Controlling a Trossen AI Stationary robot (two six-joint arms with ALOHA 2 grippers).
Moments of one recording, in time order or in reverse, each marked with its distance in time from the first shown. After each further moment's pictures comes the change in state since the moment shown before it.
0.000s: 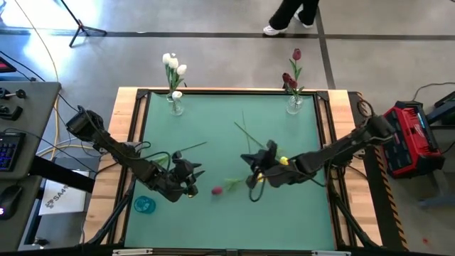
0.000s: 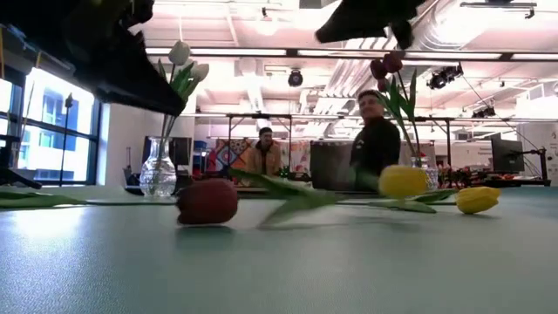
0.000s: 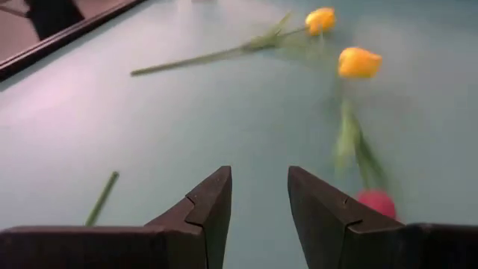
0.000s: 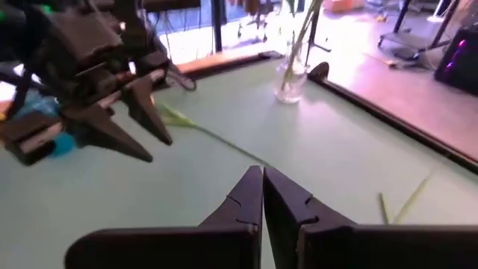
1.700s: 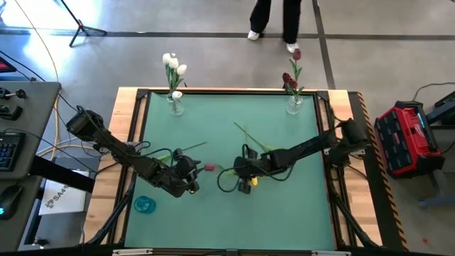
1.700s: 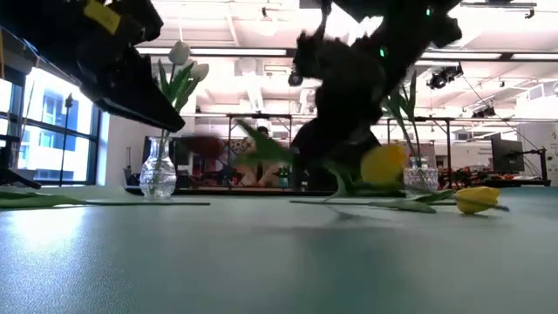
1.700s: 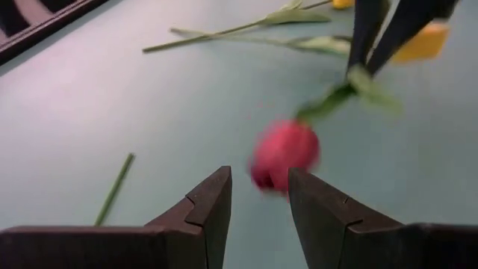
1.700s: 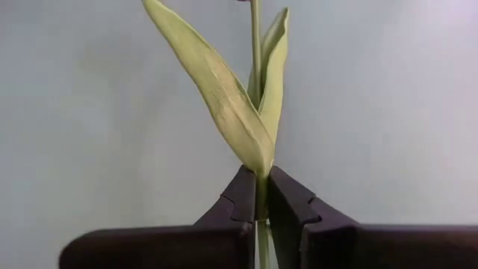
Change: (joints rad) left arm 0.057 0.000 0.000 -0.072 0.060 -0.022; right arm -0.205 0.304 0.093 -0.176 -0.655 -0.036
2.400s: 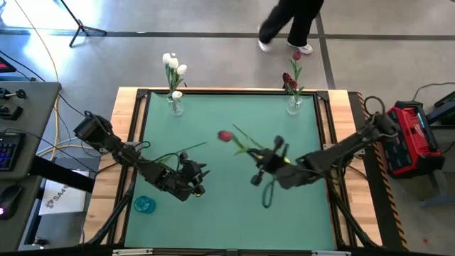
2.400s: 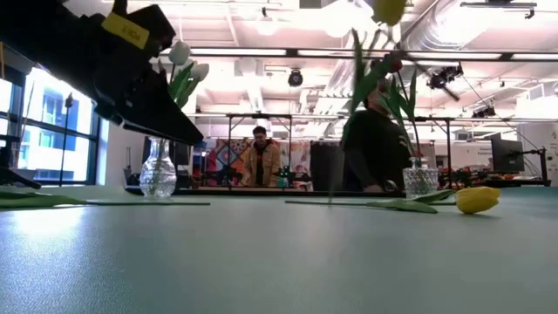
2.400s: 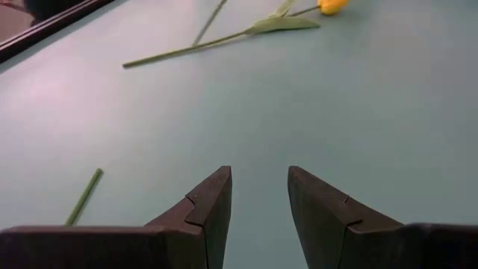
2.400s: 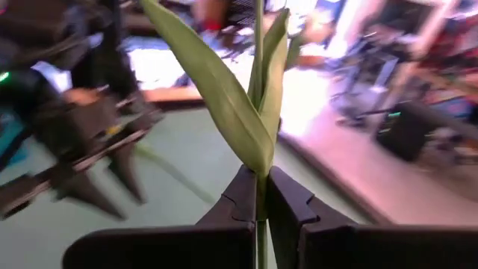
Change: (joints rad) left arm 0.005 0.139 0.000 0.205 -0.029 0.070; right arm 0.258 -0.368 -0.015 0.128 0.835 -0.246
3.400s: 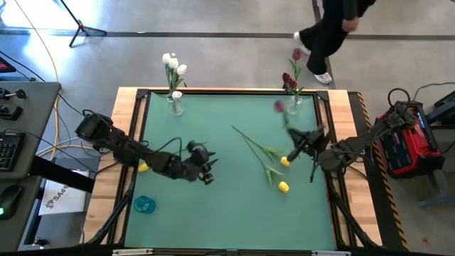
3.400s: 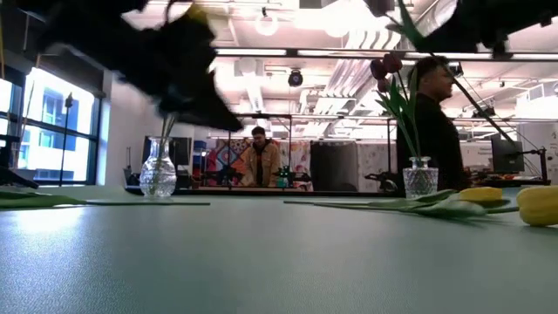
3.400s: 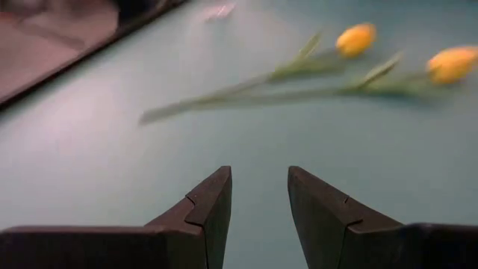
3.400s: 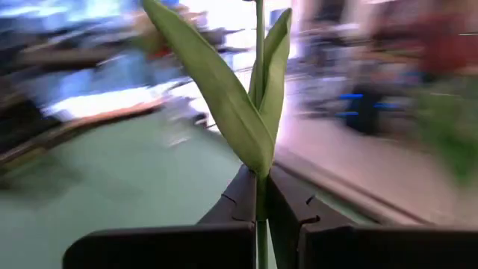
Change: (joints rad) left arm 0.195 0.001 0.000 0.224 0.099 0.257; right arm 0.040 -0.644 -0.576 0.024 0.254 0.138
